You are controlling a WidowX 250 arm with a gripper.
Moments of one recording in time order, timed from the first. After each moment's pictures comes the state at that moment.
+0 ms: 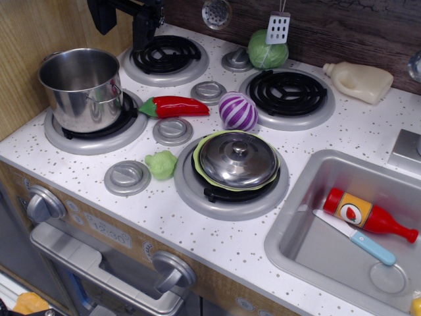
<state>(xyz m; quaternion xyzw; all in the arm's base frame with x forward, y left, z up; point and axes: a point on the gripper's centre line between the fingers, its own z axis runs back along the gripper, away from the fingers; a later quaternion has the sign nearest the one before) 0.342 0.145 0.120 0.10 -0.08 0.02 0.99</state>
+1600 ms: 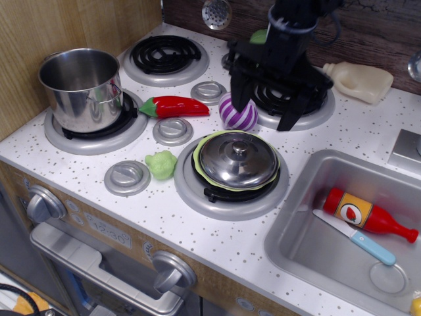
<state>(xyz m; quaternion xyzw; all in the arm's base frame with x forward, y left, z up) 0.325 -0.040 0.082 0.07 -0.05 0.02 1.00</state>
